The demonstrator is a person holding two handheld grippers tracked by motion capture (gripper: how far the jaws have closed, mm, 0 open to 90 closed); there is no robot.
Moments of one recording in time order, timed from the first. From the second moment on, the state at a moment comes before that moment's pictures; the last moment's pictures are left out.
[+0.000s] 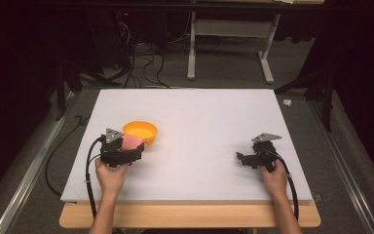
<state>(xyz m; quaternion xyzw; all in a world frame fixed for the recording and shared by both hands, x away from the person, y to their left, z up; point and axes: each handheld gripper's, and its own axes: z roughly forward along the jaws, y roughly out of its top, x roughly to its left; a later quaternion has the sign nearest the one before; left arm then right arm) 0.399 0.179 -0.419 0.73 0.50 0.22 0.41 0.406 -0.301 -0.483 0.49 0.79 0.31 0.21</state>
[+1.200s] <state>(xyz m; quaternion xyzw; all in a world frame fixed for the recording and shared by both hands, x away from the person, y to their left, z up) 0.445 0.165 -0.408 0.73 0.52 0.22 0.39 0.406 -0.301 -0.483 0.49 0.79 0.31 0.21</state>
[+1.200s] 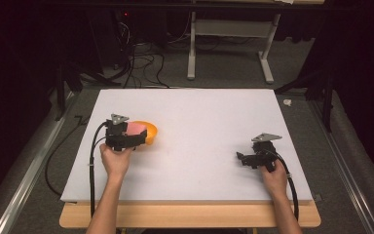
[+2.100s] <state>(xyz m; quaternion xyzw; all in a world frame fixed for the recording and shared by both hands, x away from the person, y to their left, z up) 0.478 0.157 -0.427 0.73 0.55 0.21 0.35 0.406 -0.301 -0.483 0.49 0.79 0.31 0.21</state>
